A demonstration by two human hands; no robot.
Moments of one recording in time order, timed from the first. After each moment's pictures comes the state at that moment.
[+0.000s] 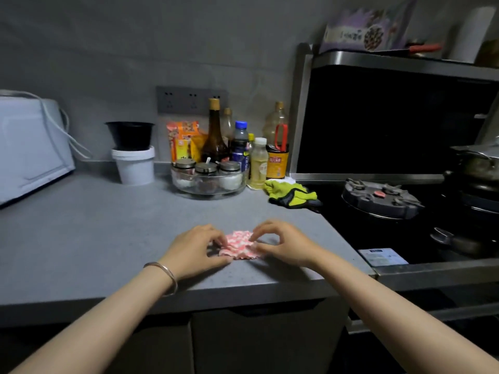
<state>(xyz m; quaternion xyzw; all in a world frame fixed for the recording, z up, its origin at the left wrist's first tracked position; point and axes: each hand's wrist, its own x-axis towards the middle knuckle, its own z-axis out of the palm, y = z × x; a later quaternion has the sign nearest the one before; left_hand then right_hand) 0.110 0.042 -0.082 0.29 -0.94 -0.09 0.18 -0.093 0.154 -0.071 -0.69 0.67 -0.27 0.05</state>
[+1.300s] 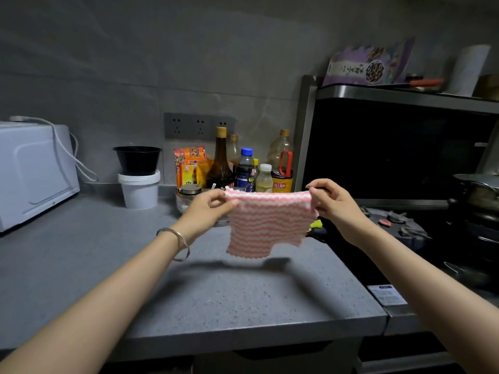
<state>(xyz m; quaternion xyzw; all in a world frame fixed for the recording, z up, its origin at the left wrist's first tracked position) 0.084 0.008 0.023 0.24 -0.75 -0.49 0.37 -0.142 0.144 0.038 -0.50 0.61 -0.60 0.12</state>
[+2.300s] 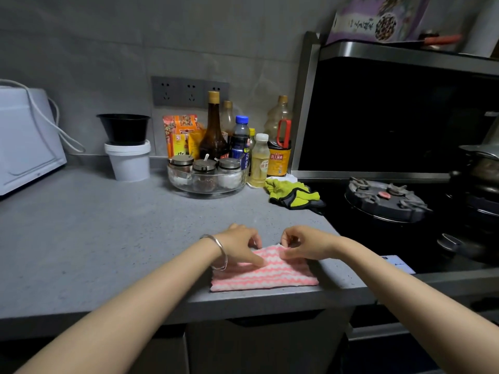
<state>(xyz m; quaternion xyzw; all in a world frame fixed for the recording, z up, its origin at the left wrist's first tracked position) 0.026 0.036 -0.060 0.25 -0.95 -0.20 -0.03 -0.142 0.146 -0.054 -0.63 0.74 -0.14 0.21</state>
